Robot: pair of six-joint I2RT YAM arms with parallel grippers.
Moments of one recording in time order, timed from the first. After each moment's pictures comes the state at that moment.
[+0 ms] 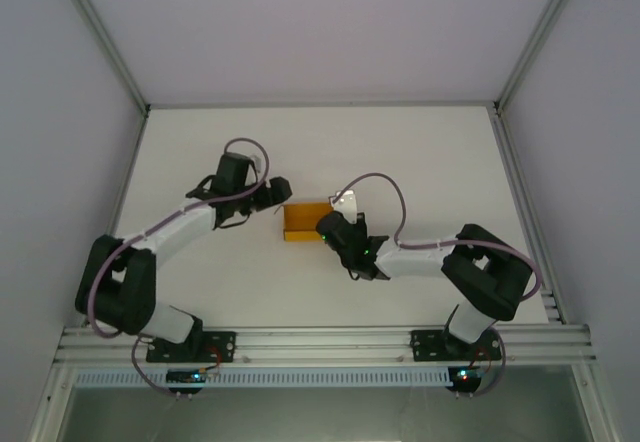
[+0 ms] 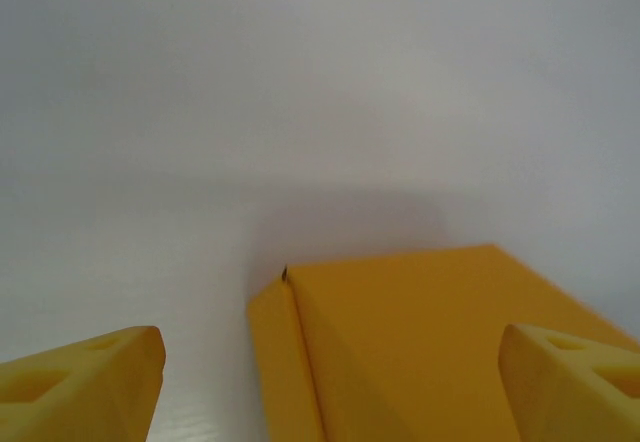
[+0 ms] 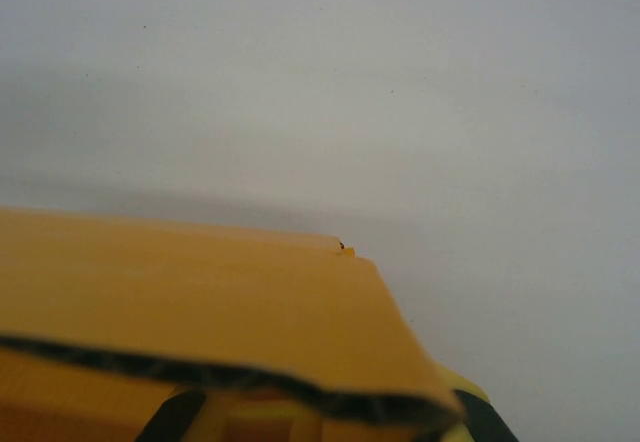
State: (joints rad) left arm -0.41 1.47 0.86 -0.22 0.27 -0.69; right arm 0.99 1.62 0.73 0.21 0.71 0.48
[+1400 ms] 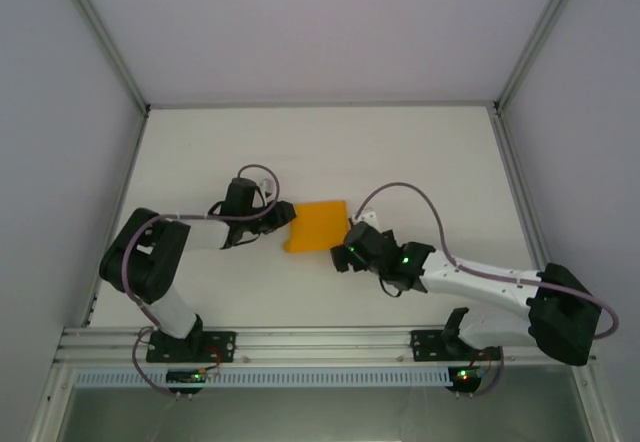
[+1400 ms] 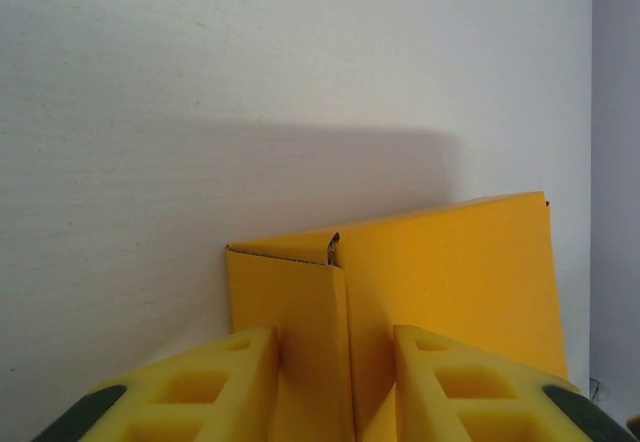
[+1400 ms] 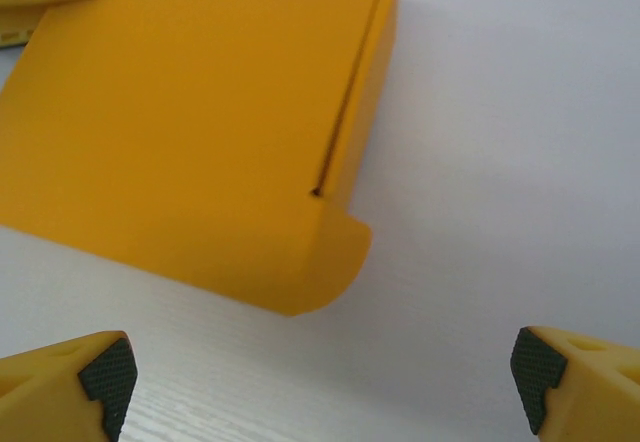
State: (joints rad) left arm -0.43 1.66 0.63 0.32 0.48 -0.82; right arm 0.97 1.19 0.66 -0.37 0.35 0.56
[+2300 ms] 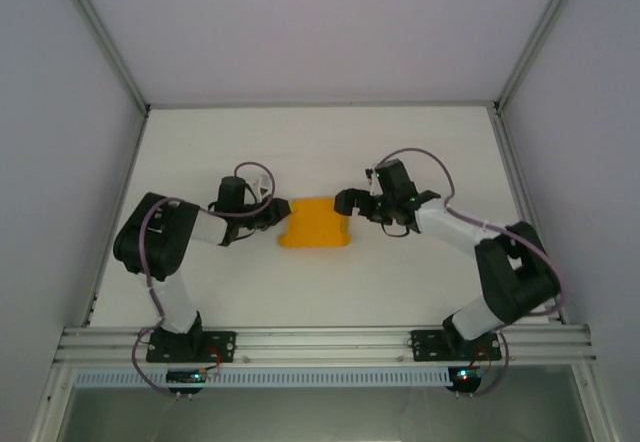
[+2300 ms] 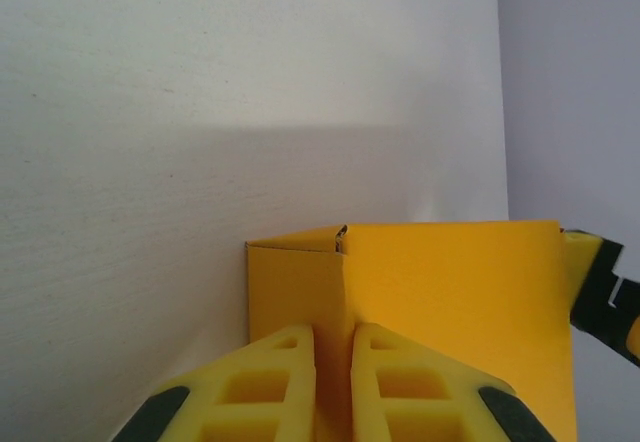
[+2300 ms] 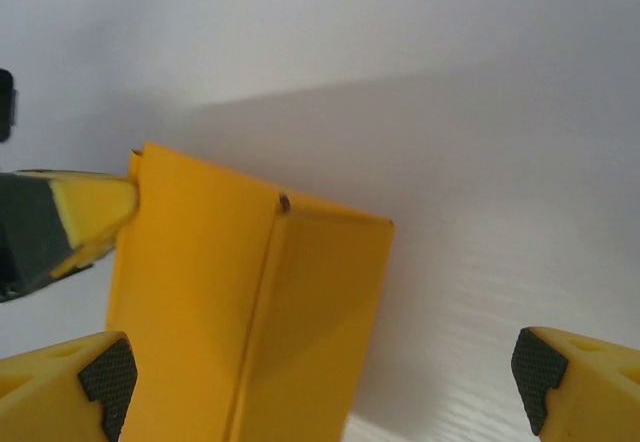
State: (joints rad) left arm -0.32 1.82 0.62 0.60 0.71 -0.85; right arm 0.48 1.55 0.88 -0.17 -0.34 0.61
